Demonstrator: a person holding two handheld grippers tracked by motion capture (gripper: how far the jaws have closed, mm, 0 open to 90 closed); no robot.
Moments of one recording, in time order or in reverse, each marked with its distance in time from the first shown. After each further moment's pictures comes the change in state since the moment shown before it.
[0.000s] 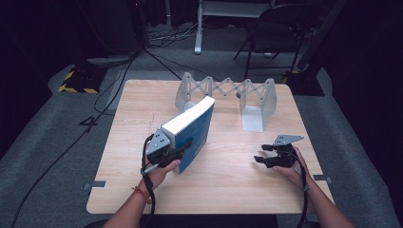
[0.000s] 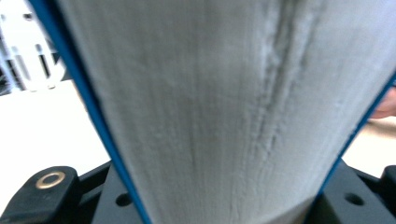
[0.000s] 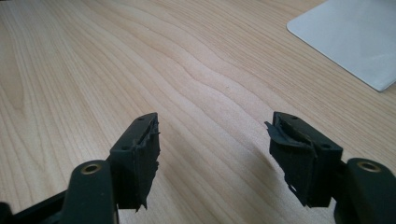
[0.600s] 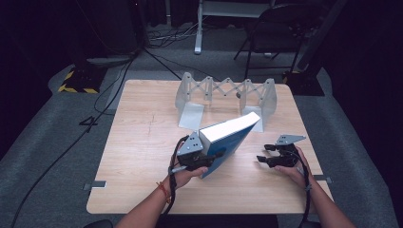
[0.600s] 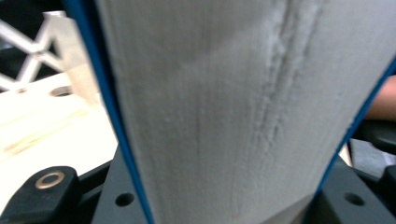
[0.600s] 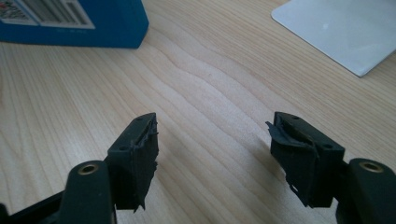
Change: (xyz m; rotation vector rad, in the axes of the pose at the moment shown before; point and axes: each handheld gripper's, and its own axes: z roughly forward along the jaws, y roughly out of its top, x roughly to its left) left arm -0.054 0.016 0.060 0.020 -0.291 0.065; right arm -0.008 -0.006 -0.002 0.013 -0.023 0.004
